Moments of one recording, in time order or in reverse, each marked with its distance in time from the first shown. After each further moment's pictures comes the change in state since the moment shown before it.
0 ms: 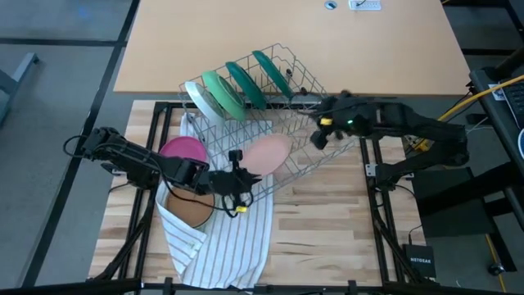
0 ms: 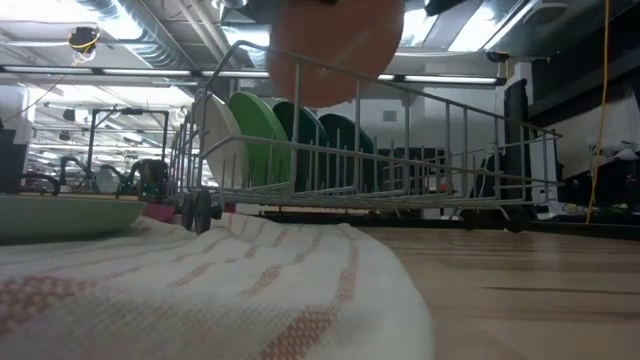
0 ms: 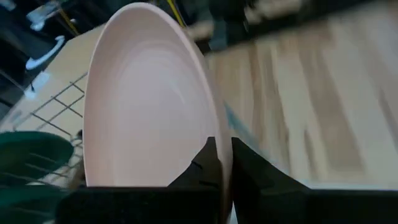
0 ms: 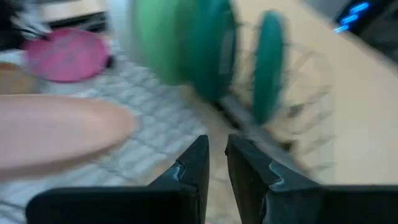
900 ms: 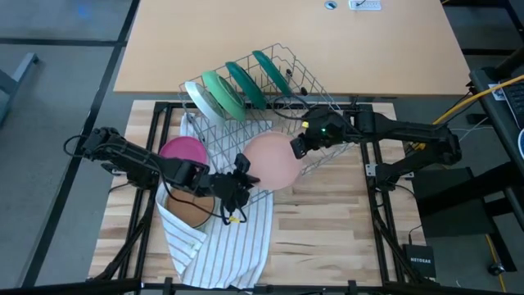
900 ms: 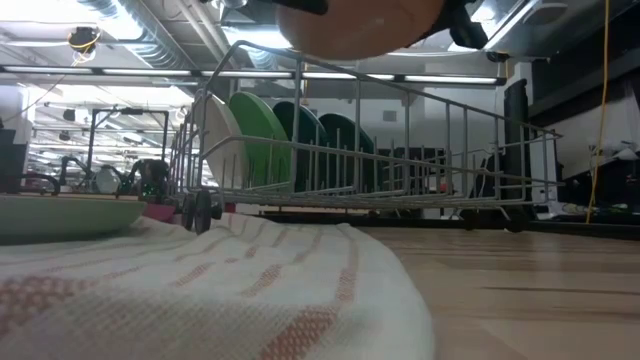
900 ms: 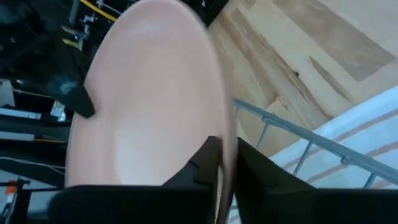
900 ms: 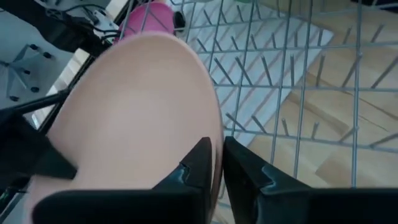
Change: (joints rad) left arm -0.005 0.000 0.000 -0.069 0.014 0.574; right arm -0.003 0.090 -0.158 0.169 -0.413 0.608
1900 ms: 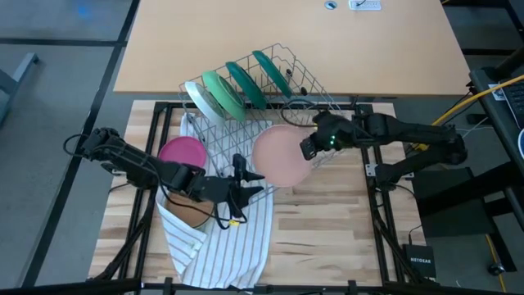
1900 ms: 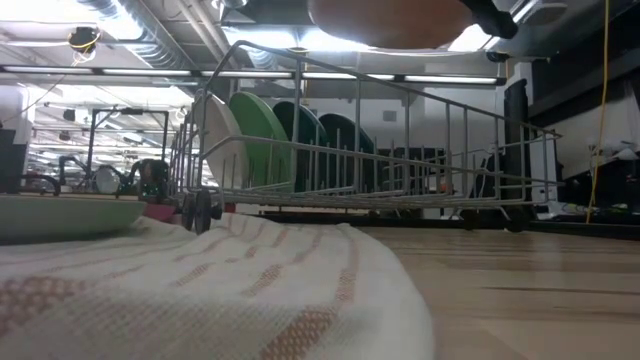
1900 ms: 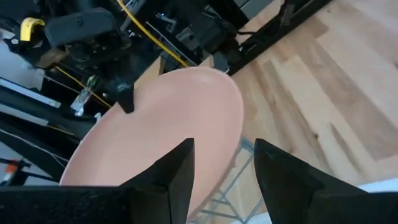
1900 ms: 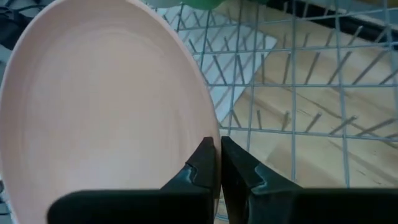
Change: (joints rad) left arm -0.058 0.000 0.000 0.186 -0.070 -0.126; right arm 0.051 -0.064 0.000 -0.153 0.194 0.028
